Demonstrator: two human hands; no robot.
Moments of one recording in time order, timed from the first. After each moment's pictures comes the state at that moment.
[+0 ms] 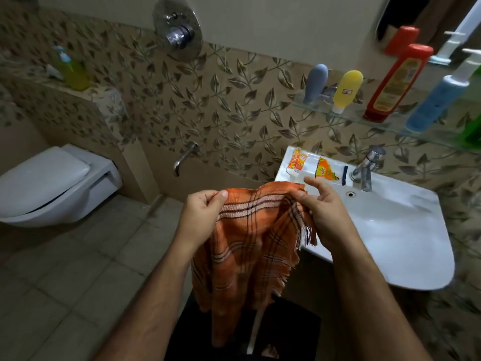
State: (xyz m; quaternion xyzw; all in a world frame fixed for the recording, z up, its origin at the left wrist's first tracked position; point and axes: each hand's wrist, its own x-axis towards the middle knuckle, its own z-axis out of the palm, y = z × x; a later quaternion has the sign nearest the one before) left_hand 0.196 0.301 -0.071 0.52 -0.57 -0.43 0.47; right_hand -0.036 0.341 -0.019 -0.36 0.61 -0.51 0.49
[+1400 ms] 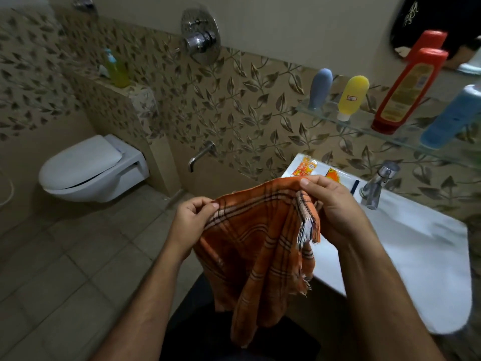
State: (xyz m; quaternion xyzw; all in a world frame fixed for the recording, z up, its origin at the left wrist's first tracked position) left_hand 0.137 0.340 -0.072 0.58 -0.46 -0.44 0.51; right_hand -0.113 0.333 0.004 -0.39 0.44 -0.50 0.63
